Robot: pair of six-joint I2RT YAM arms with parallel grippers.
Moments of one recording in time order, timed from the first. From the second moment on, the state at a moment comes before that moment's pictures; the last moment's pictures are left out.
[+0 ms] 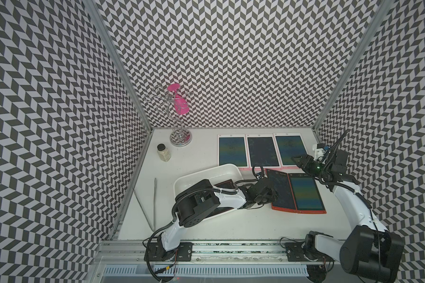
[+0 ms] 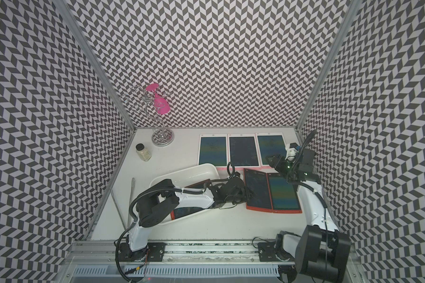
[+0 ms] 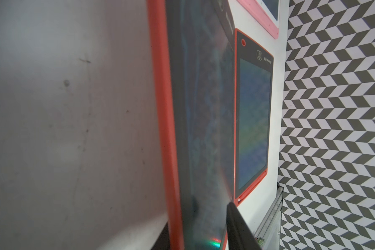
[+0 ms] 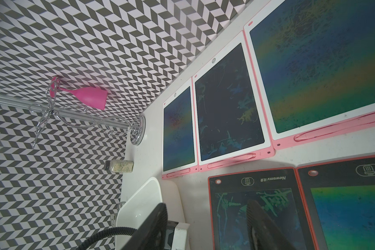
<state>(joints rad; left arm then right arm) -1.13 2.08 1.27 0.18 0.06 -1.20 -0.24 1.19 0.83 -0.33 -0.66 0.48</state>
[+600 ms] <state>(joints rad) -1.12 2.16 1.44 -0.08 0.09 -1.16 -0.24 1.19 0.83 -0.33 -0.67 0.48</state>
